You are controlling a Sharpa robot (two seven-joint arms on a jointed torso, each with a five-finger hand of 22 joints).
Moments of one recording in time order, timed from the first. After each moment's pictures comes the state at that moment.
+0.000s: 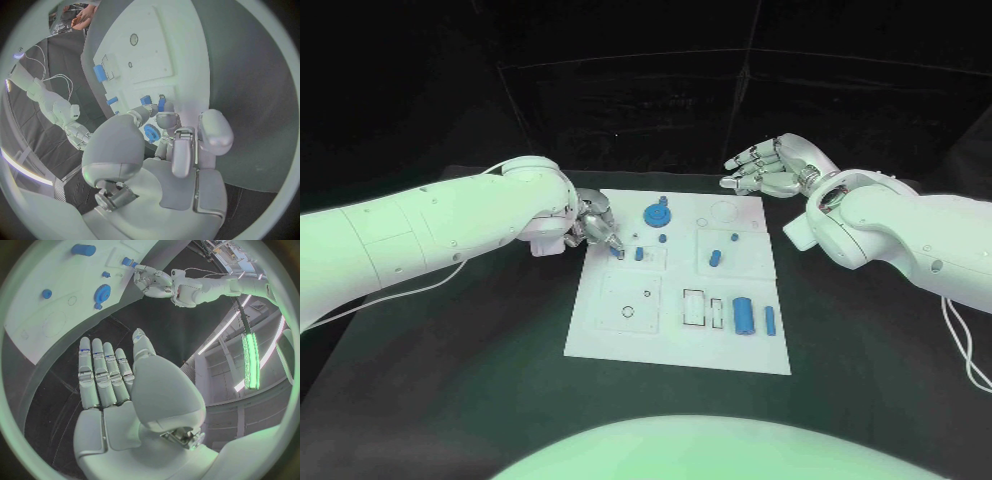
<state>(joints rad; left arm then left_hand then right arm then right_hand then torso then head) 1.29 -0.66 -0.09 1.28 -1.03 0.26 -0.47 1.10 -0.08 0.54 0.05 0.42 0.83 0.05 0.85 0.32 1.28 -0.03 1.12 0.77 1.47 -0.08 1.56 1.31 0.11 1.44 0.02 1.21 1.02 1.25 -0.81 -0.05 1.48 -0.79 -0.44 0.04 1.46 0.05 -0.21 0.10 0.26 0.81 0.21 0.21 0.07 0.92 0.18 0.36 0.06 1.05 0.14 0.06 0.31 0.18 1.02 0.24 0.07 0.07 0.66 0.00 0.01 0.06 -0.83</state>
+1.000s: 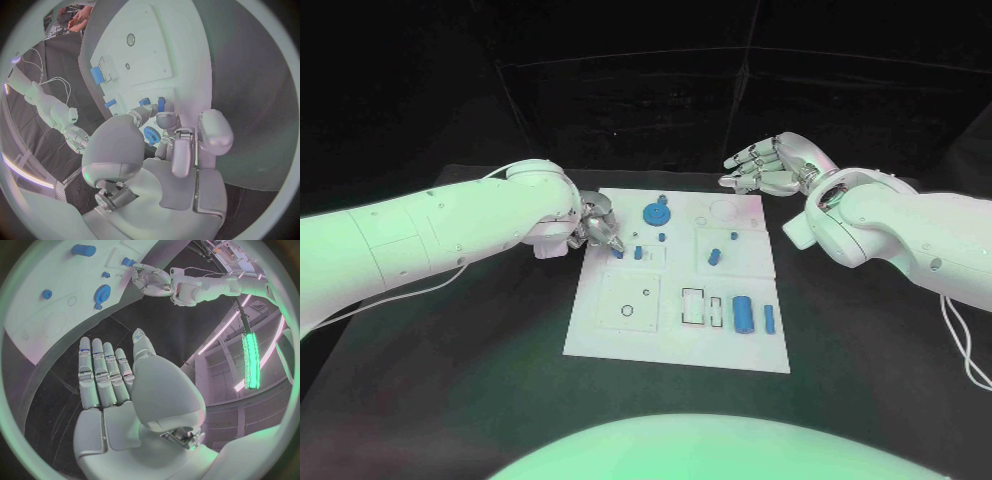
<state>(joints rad) 1.28 -0.65 -0.10 1.28 -1.05 0.23 -0.47 1.10 -0.08 0.55 0.04 0.42 0.83 0.05 0.83 0.32 1.28 -0.03 1.12 0.77 1.47 -0.08 1.56 1.31 0.11 1.44 0.02 1.21 1.02 1.25 -0.81 -0.05 1.48 -0.79 -0.44 0.04 1.46 0.05 -0.21 0.10 0.26 0.81 0.21 0.21 0.07 0.92 0.18 0.36 0.06 1.05 0.14 0.06 0.30 0.18 1.02 0.24 0.07 0.07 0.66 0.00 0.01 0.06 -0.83</state>
